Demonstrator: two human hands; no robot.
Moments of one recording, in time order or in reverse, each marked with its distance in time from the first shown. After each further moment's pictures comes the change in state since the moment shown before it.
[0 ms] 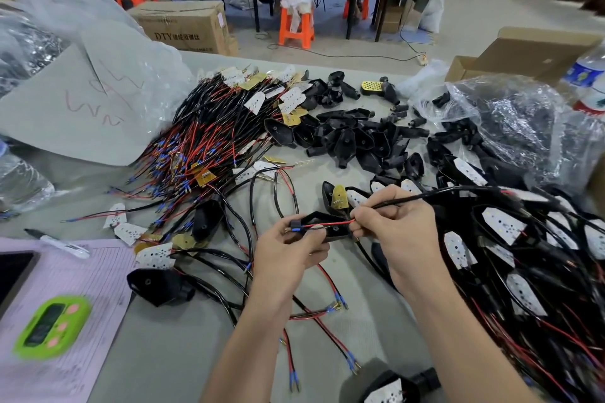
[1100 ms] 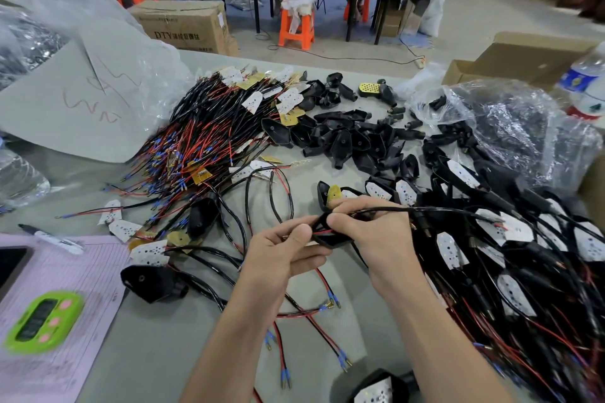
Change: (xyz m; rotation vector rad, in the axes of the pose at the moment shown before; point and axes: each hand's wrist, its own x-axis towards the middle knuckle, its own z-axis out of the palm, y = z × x) left_hand -0.019 0.016 -0.007 -0.039 -0.264 -0.014; right_hand -0.003 0.004 0.016 -0.061 -0.050 -0.036
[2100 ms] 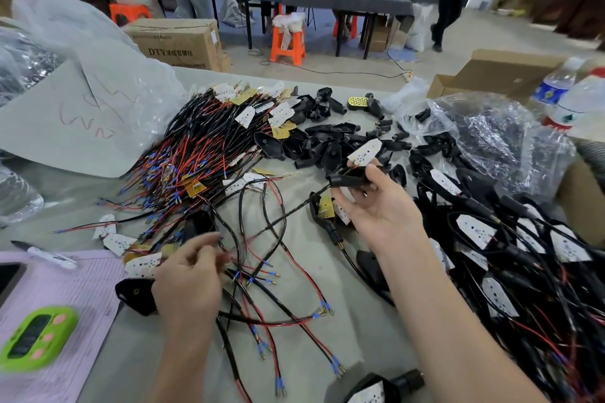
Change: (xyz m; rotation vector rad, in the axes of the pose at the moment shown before) left_hand -0.011 0.011 -0.068 0.547 0.809 0.236; right_hand 0.053 -0.027 -0.010 0.861 0.091 0.406
